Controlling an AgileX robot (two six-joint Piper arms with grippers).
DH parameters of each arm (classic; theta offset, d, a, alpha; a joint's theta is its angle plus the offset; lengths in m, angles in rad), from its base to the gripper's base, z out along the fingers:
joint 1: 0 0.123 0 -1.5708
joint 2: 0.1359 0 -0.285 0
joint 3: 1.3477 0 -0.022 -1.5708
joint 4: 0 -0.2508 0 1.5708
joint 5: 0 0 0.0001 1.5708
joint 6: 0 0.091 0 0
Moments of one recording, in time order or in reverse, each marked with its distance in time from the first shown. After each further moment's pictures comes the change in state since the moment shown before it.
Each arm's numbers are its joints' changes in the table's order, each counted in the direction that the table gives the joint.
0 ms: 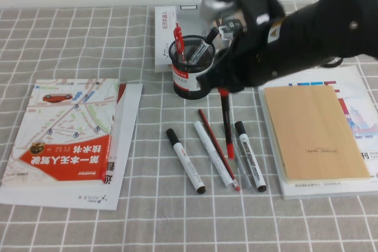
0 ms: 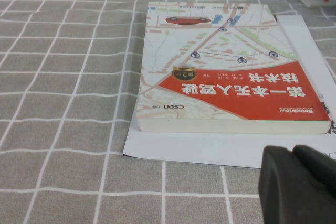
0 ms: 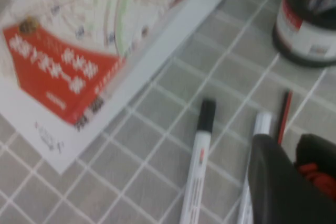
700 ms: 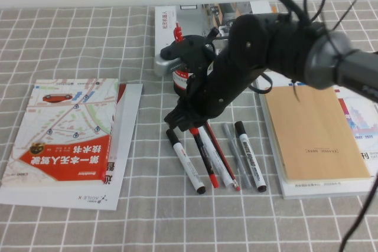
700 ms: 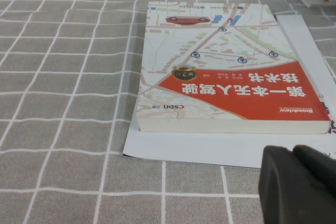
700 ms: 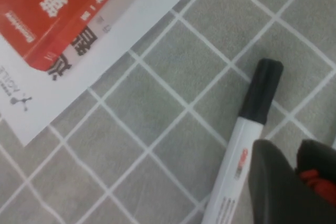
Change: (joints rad) right arm 0.022 0.407 -0.282 -0.077 0.196 -0.153; left arm 0.000 0.000 0.000 0.000 0.000 0.000
